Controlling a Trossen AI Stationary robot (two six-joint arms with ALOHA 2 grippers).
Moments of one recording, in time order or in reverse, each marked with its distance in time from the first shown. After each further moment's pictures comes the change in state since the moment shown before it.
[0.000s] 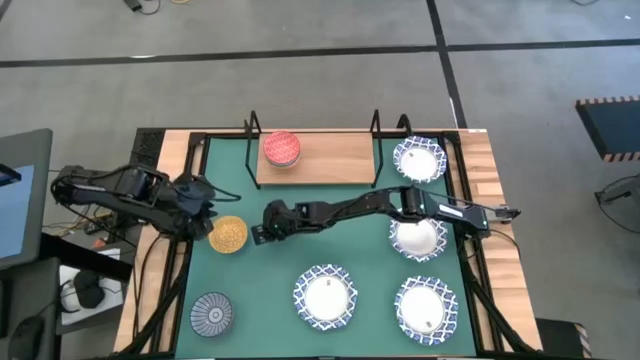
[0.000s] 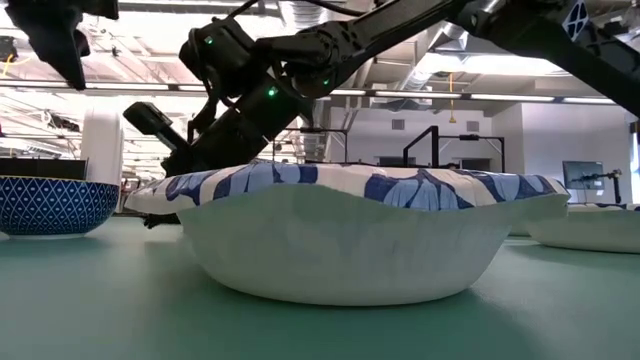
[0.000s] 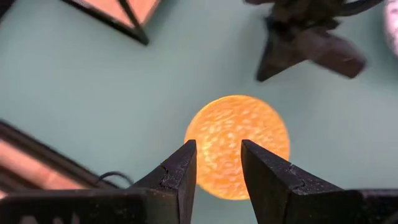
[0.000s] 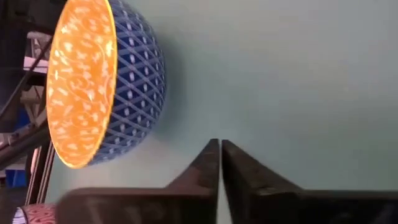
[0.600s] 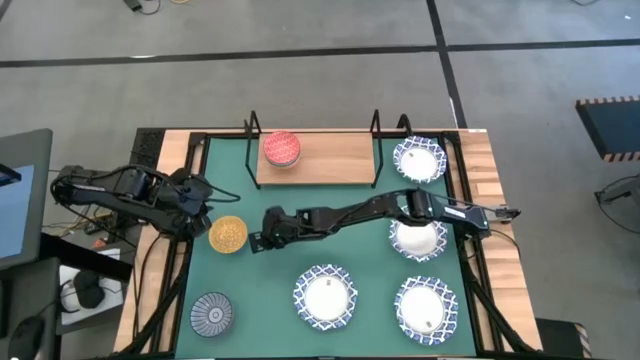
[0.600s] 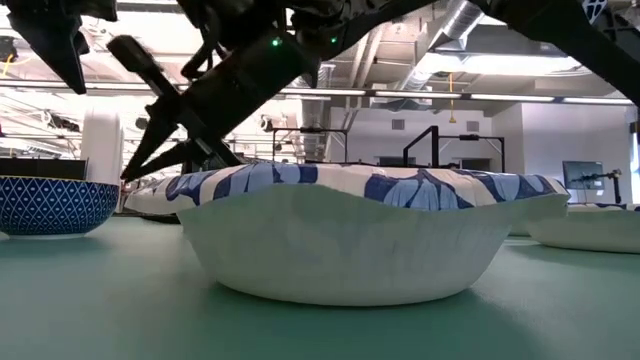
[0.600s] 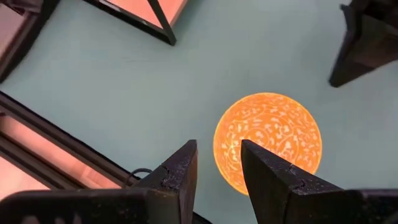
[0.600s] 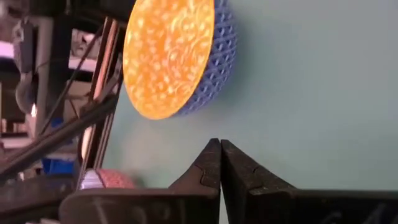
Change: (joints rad) left arm 0.000 0.000 0.000 -0.053 -0.073 0.032; right arm 0.059 -0.070 0.001 -0.004 0.001 0.056
